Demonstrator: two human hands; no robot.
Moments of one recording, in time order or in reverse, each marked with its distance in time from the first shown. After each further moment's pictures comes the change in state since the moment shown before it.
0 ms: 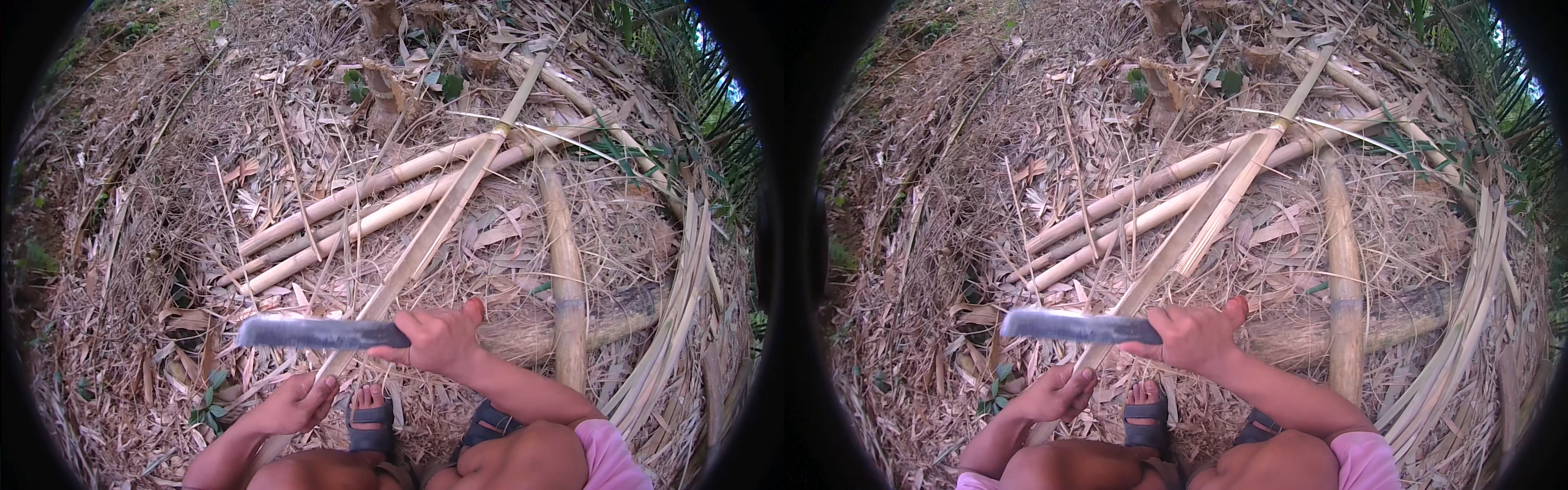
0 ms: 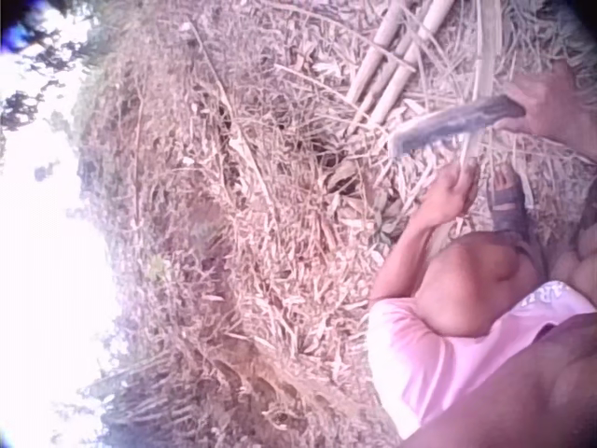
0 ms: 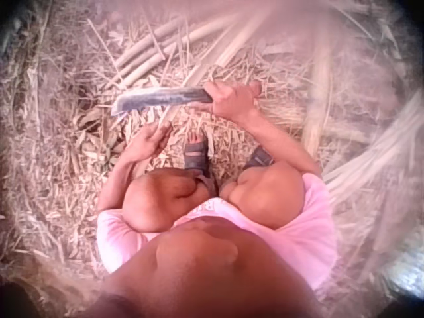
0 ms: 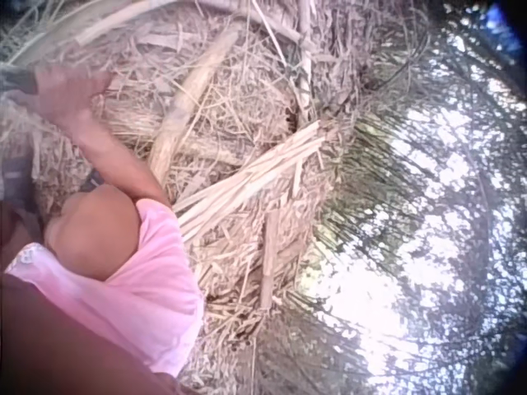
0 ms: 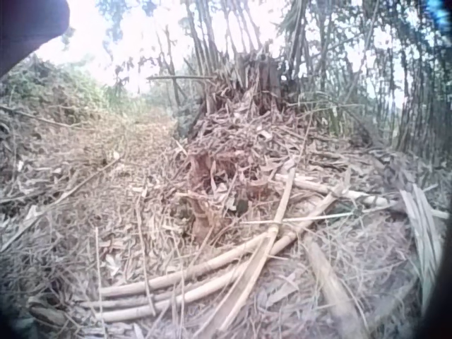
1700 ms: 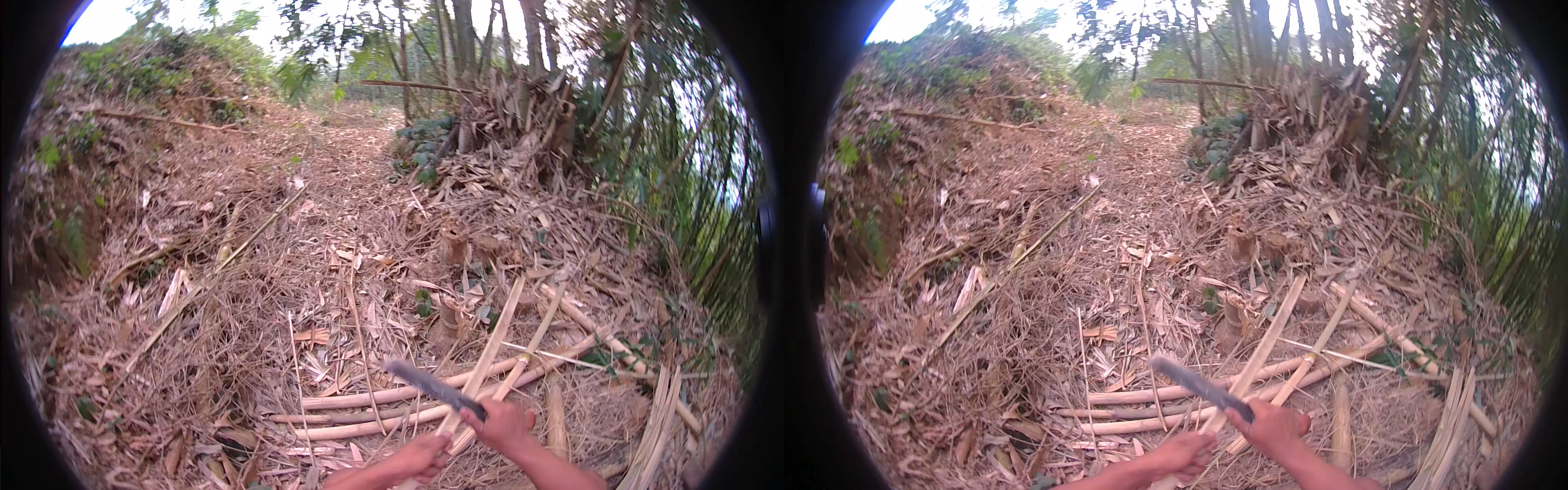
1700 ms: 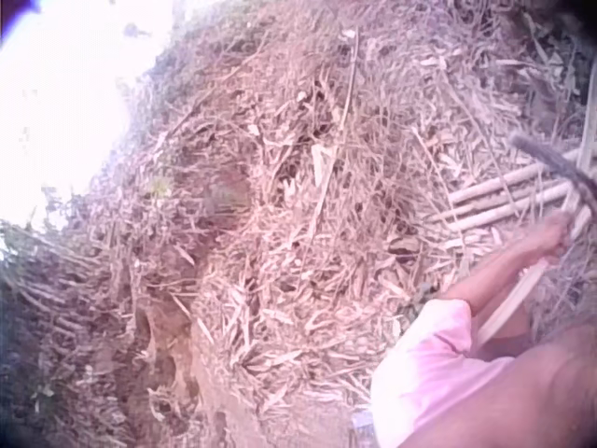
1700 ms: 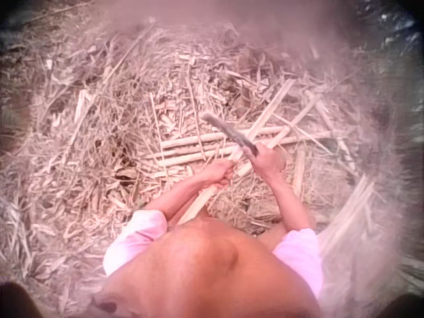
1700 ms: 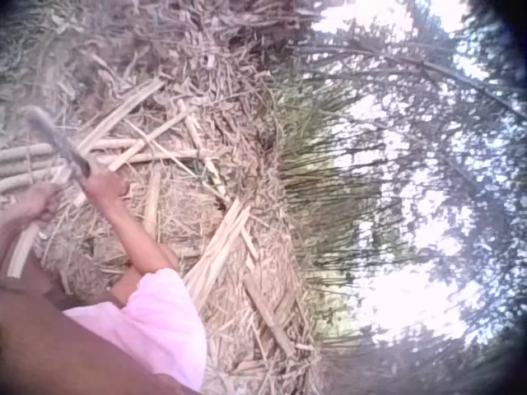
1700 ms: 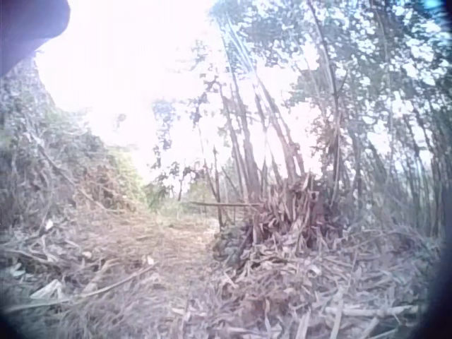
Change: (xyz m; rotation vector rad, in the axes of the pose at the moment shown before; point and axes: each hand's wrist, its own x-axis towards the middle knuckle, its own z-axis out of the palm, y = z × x) left_hand -0.015 0.169 -0.048 -0.470 -0.248 0.225; right_hand 0.157 -0.037 -0.135 -0.008 0.007 0.205
